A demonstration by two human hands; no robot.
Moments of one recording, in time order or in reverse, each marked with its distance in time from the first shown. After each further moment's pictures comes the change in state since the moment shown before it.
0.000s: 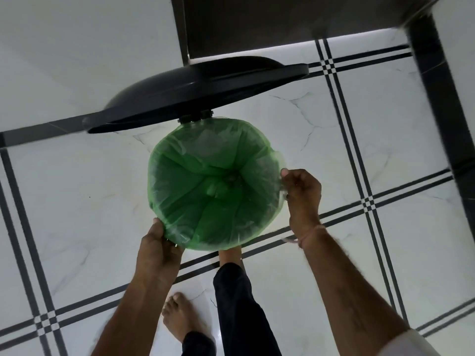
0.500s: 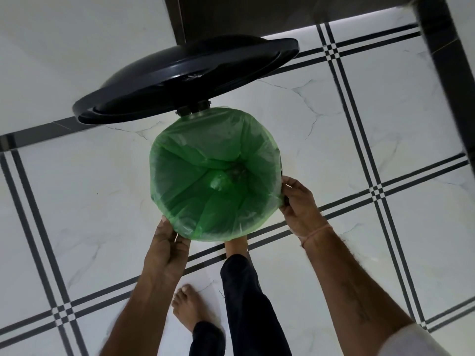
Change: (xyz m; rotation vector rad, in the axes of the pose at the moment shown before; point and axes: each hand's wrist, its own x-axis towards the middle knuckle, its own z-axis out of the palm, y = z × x) left_hand -0.003 -0.015 -0.006 -0.049 -0.022 0.021; right_hand -0.003 0.043 -0.014 0.390 -0.208 0.474
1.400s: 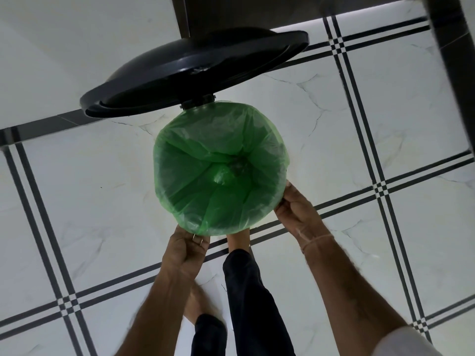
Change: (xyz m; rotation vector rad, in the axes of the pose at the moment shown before) left_hand 0.002 -0.023 -0.006 -0.057 0.032 -0.163; right_hand -0.008 0.016 0.001 0.291 -0.238 0.085
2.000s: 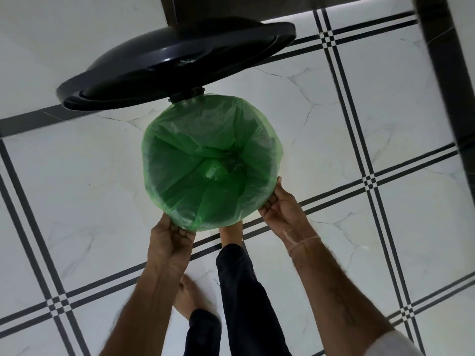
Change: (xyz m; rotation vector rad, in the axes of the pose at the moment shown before) left_hand -0.009 0.011 0.006 0.073 -0.023 0.094; right_hand -0.015 0.013 0.006 0.064 0.194 0.112
